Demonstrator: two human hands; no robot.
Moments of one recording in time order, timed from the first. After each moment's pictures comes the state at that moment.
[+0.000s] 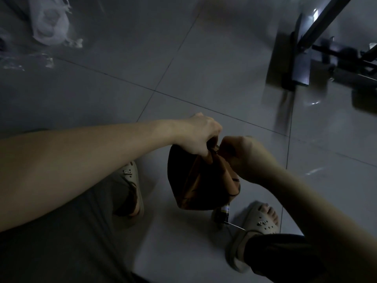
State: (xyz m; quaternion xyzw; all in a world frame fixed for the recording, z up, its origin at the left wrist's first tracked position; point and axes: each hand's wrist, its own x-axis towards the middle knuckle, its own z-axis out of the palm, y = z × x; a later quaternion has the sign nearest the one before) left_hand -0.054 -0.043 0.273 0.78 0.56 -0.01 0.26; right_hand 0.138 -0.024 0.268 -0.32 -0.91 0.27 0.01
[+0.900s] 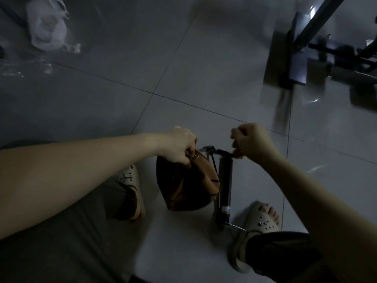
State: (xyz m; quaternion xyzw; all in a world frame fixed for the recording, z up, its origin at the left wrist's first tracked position) left_hand -0.089 -0.055 0.217 0.79 0.55 -0.09 0.24; right_hand 0.135 0.015 0.243 -0.55 -0.74 0.38 0.08
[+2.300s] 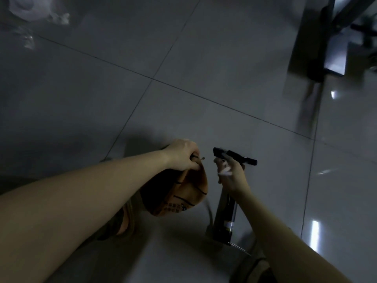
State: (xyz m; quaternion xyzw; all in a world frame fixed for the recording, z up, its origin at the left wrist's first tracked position) left_hand -0.097 -0.012 0.055 0.65 0.67 0.02 0.35; right_hand 0.115 0.018 0.025 -0.54 -0.65 0.52 0.12
